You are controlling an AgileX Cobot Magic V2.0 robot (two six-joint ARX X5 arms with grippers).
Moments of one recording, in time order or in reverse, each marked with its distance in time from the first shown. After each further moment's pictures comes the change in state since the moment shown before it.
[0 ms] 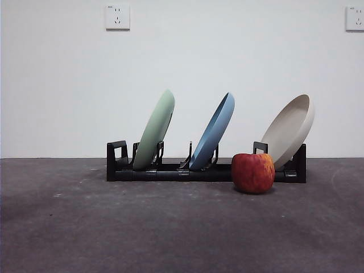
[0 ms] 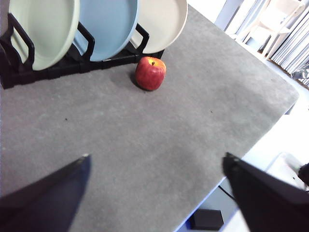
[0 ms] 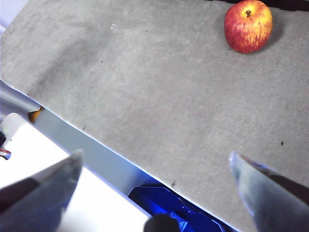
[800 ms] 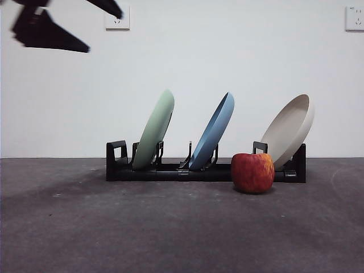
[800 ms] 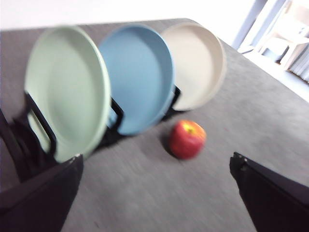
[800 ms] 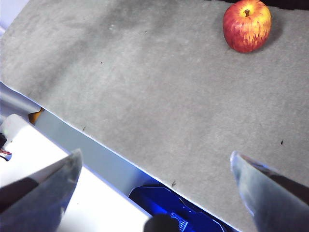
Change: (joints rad) left arm -0.180 0.696 0.308 0.498 -0.217 -0.065; right arm 0.000 0.000 0.000 0.002 0.000 0.000
